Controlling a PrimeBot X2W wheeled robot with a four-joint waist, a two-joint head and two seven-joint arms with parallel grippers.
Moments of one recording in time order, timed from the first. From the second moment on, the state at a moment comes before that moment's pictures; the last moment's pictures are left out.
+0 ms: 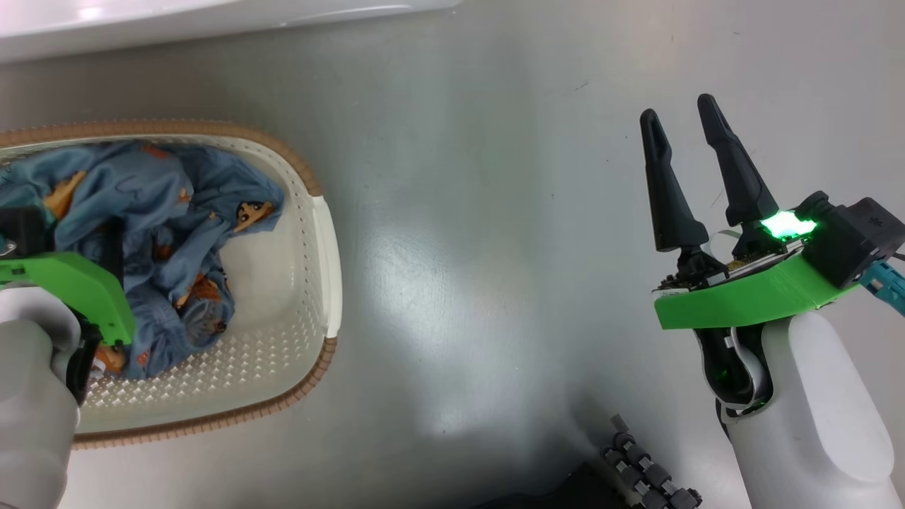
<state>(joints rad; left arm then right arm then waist) -0.95 0.34 -0.59 1.23 -0.63 -0.13 -0.18 -0.48 -0.09 0.12 0.07 0.41 0.13 -0.26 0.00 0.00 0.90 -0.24</state>
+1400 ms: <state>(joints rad) -0.80 0.35 -0.74 1.13 -0.88 -0.13 -0.22 -0.47 -0.09 0.14 0.11 0.41 0.13 -0.26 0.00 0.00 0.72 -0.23</state>
